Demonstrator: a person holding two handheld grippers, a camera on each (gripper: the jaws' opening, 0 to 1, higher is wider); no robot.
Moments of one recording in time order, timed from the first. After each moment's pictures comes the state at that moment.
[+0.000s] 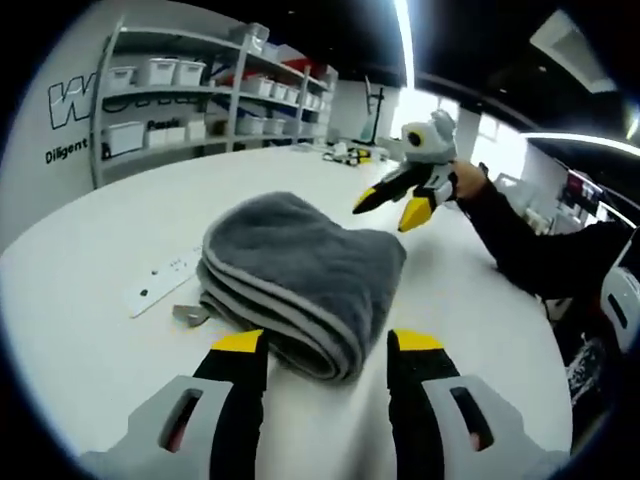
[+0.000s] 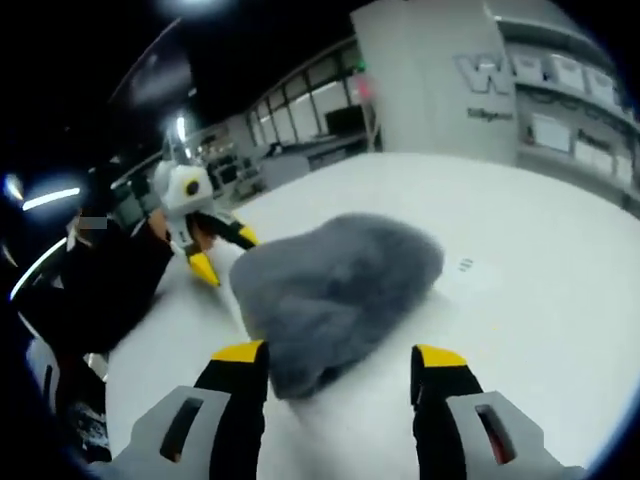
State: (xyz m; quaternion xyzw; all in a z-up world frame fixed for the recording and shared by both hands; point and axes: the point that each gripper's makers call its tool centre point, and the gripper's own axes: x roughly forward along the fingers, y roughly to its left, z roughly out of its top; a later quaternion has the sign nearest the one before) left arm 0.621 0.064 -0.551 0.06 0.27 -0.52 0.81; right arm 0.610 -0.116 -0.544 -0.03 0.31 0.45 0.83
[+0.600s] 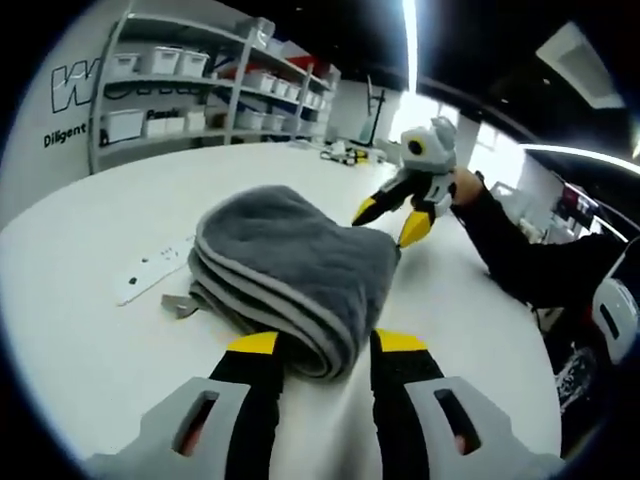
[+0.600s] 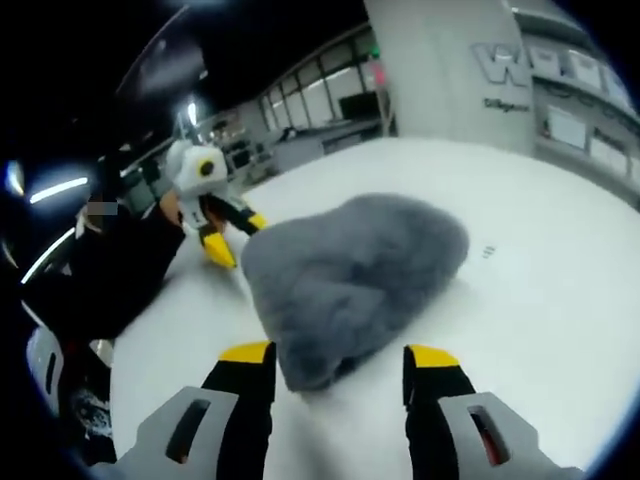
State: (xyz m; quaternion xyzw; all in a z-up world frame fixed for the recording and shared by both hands) left arm 0.597 0.046 -0.557 0.03 0.28 -0.53 0.80; right arm 0.604 -0.108 -0.556 -0.03 0.33 0.48 0.81
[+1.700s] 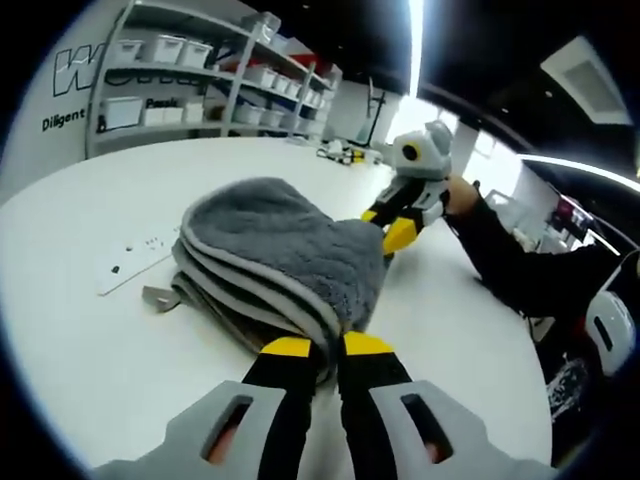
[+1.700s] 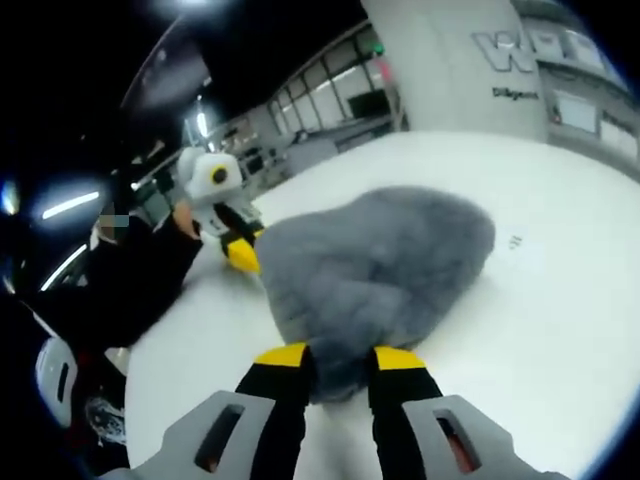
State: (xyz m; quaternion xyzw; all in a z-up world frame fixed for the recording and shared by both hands) left arm 0.588 0.032 -0.564 0.01 0.30 -0.54 0.79; right arm 0.596 -0.090 -0.562 -0.01 0.34 0.51 0.79
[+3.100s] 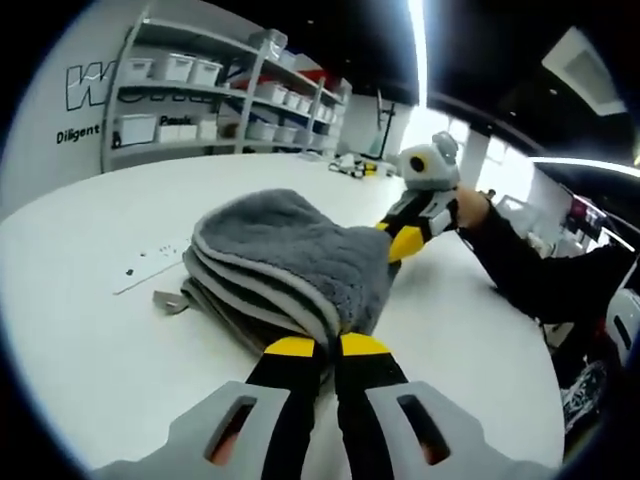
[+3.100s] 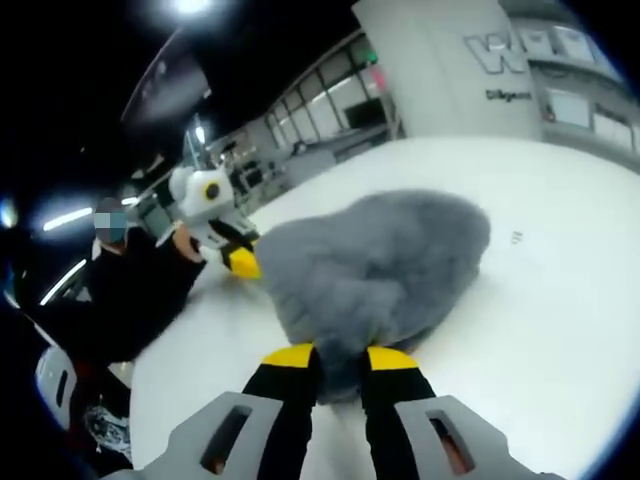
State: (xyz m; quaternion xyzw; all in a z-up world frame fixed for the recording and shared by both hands) left arm 0.582 0.036 -0.559 0.01 0.26 -0.50 0.82; right arm 0.586 -0.087 -0.560 0.02 0.33 0.50 0.80
